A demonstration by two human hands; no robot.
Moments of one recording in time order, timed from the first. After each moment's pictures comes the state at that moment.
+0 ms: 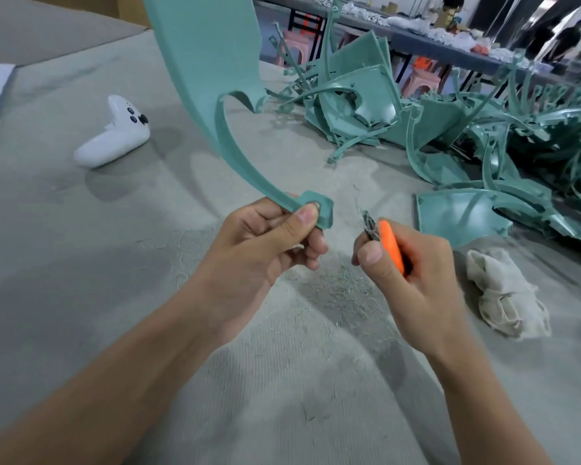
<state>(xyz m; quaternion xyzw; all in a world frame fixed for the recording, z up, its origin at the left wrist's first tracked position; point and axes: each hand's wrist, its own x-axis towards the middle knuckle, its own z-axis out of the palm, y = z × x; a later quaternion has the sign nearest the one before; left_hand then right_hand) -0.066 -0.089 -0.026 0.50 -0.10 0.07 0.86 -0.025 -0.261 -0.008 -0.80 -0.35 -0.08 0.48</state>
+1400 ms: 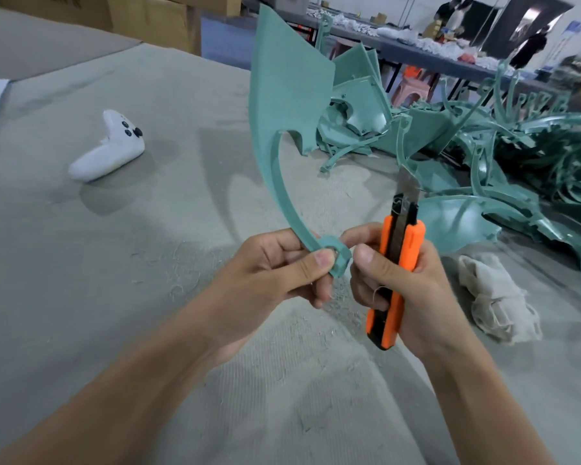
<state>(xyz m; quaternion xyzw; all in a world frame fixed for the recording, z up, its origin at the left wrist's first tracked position) -0.069 -0.091 -0.030 0.56 -0.12 -0.02 0.82 -0.019 -0.264 -0.006 -0.64 -0.26 0.15 0.70</state>
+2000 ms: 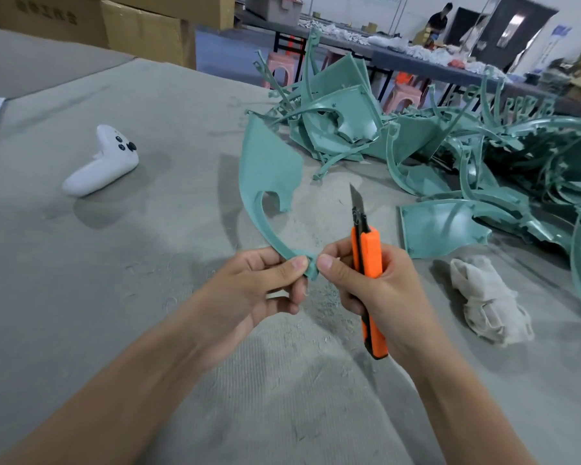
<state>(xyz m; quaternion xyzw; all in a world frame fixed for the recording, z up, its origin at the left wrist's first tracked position) -0.061 -0.083 -0.039 0.53 -0.04 -0.09 0.84 -0.020 -0.255 -0.012 -0.71 -0.19 0.11 0.66</state>
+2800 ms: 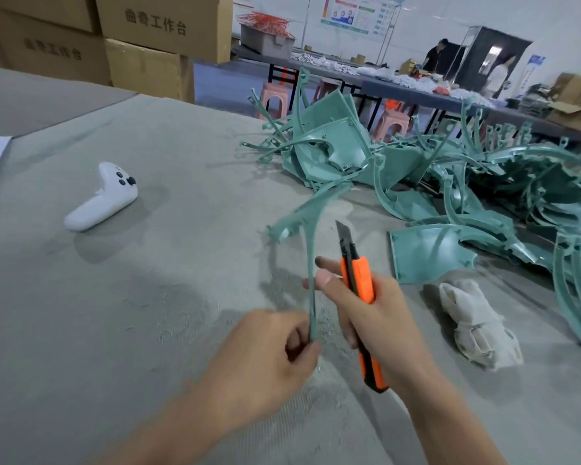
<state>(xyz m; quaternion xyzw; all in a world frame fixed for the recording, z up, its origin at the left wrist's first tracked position) -0.072 -0.109 -0.053 0.89 -0.09 0.11 0.44 -0.017 -0.258 -0.014 -0.77 -0.14 0.06 0.62</state>
